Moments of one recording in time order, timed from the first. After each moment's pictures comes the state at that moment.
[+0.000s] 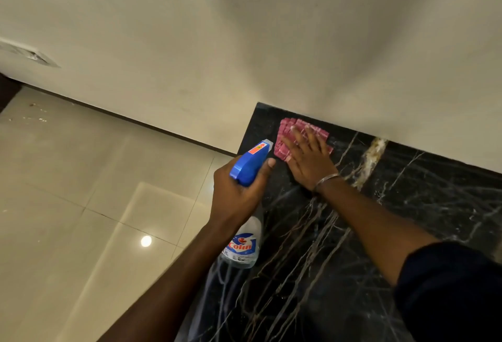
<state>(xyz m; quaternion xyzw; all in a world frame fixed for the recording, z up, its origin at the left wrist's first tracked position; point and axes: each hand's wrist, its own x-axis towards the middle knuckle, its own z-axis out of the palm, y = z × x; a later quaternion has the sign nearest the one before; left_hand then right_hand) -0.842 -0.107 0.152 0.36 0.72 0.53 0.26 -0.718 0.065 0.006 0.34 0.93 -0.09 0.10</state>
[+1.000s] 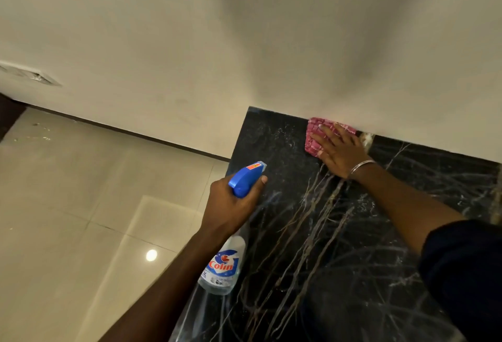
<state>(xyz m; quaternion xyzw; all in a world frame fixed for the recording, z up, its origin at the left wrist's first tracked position) -0.839 -0.132 0.143 0.39 0.74 0.45 0.32 -0.633 0.117 0.017 0.38 0.91 -0.09 0.16</state>
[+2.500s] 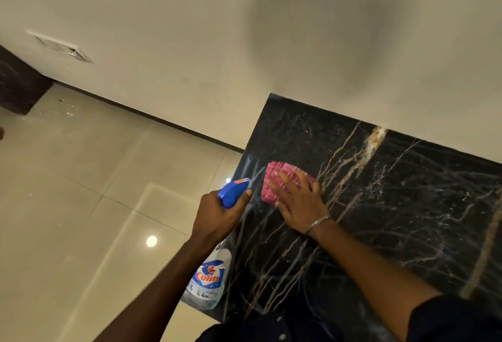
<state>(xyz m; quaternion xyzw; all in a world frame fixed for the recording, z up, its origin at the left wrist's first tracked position) -0.846 -0.231 0.122 0.34 0.80 0.39 0.30 -0.678 -0.088 0.028 0.28 0.95 -0.10 0.12</state>
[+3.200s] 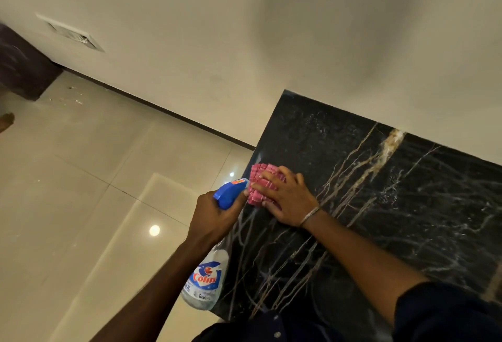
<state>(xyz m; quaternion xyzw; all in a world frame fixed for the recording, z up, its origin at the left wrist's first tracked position) -0.863 -0.246 0.124 0.31 0.80 0.41 0.31 -0.730 -0.087 0.018 0.15 0.98 -0.10 0.12</state>
